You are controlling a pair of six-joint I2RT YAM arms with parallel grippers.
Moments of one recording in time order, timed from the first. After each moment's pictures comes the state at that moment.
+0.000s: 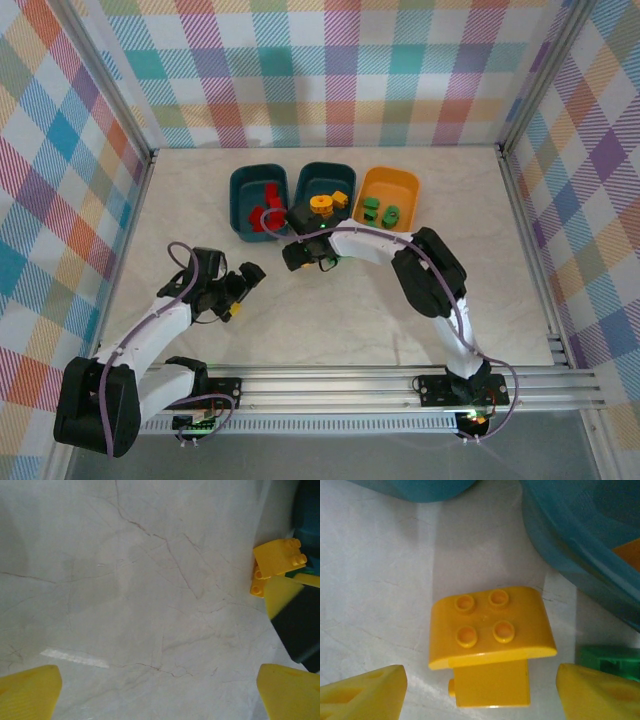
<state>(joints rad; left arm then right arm) -0.21 1.05 0.48 -0.42 0.32 -0.99 0.85 2.14 1.60 -0.58 0.08 0.31</state>
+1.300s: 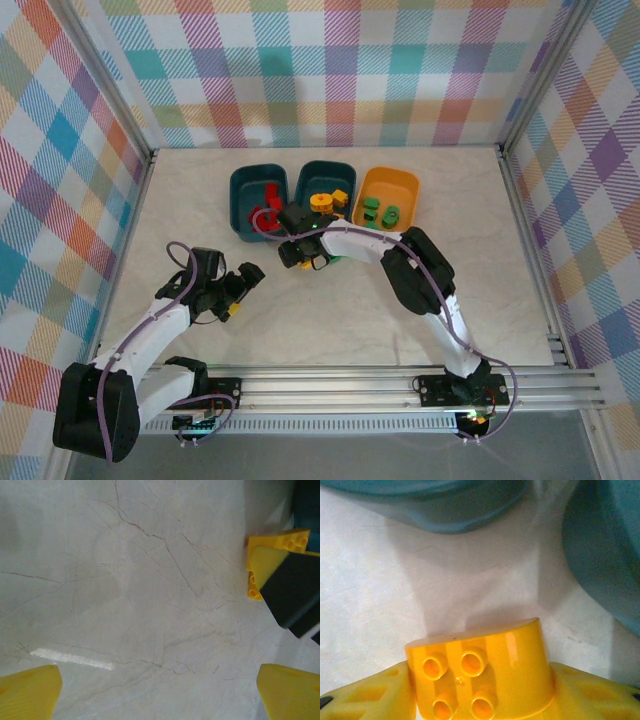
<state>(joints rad) -0.21 1.02 0.48 -0.45 0.31 -0.97 0.88 2.20 1.67 -0.55 0.08 0.30</state>
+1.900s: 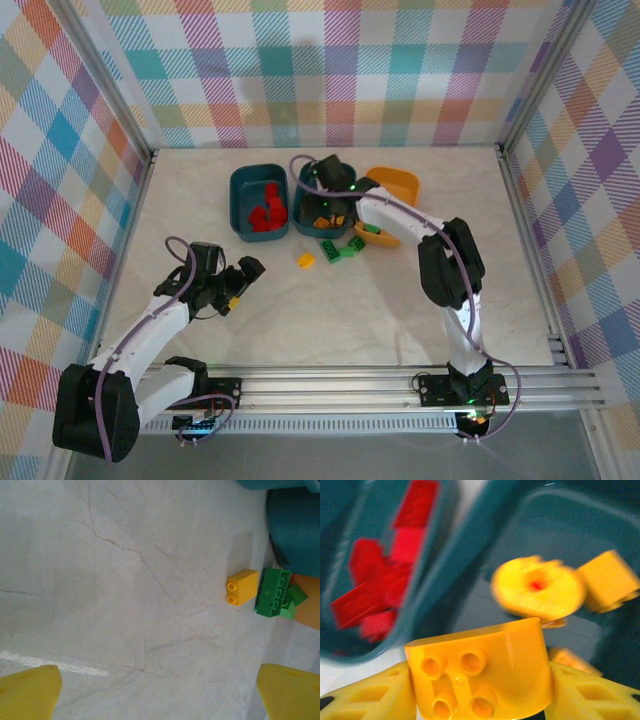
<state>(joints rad) -0.22 1.02 0.53 -0.45 0.31 -0.96 0.64 2.10 1.77 -0.56 0.05 0.30</state>
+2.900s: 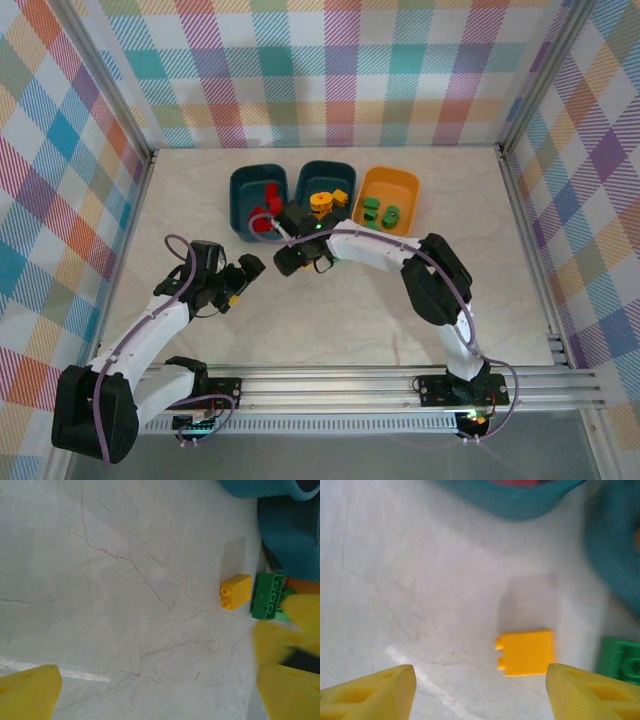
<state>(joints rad) -0.23 1.01 0.54 -0.45 0.28 -0.96 0.91 2.07 1.63 -0.66 0.03 0.20</state>
